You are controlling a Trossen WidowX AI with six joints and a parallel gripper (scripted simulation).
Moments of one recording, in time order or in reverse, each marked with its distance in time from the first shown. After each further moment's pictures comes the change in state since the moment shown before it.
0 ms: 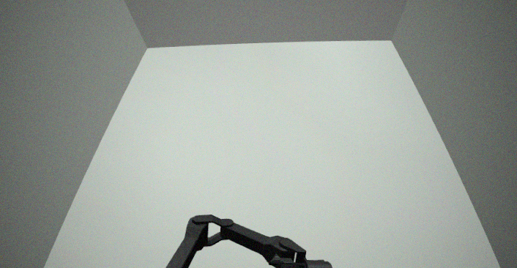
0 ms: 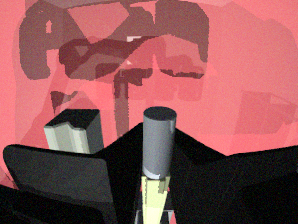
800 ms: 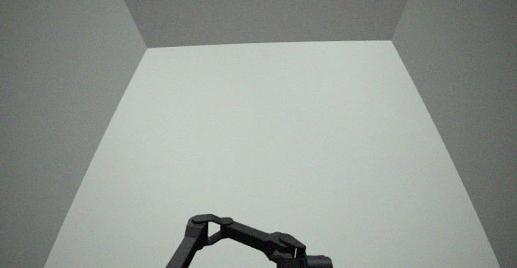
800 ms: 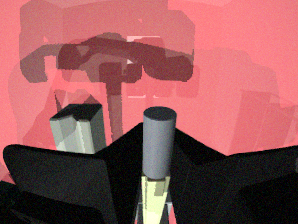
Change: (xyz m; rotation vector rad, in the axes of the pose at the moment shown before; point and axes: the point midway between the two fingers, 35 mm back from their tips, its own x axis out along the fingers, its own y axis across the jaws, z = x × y) arm -0.010 0.000 -0.002 0.000 0.002 0.000
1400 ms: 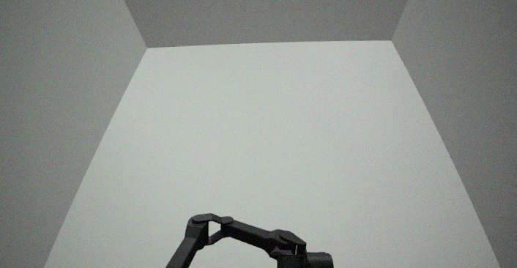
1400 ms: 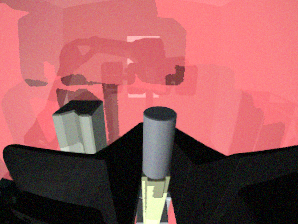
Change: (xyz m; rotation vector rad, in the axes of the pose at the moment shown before) arm -0.007 -0.001 -0.002 0.001 0.001 0.000
